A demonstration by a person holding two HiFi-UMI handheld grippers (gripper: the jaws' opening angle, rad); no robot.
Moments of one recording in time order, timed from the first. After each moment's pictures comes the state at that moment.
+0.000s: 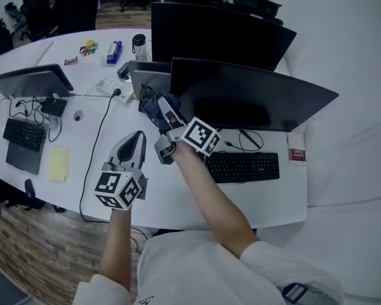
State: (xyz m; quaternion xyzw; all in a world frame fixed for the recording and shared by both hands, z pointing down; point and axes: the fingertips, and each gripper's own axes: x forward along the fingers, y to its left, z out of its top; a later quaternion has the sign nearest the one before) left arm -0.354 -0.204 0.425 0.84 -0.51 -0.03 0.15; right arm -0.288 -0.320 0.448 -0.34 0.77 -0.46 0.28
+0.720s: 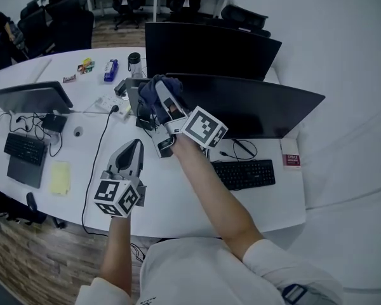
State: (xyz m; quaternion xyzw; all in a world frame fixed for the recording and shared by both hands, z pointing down) left arm -0.353 -0.198 0.395 0.85 -0.50 -0.05 0.13; right arm -0.279 -0.324 0.311 -0.33 0.82 -0.36 0.32
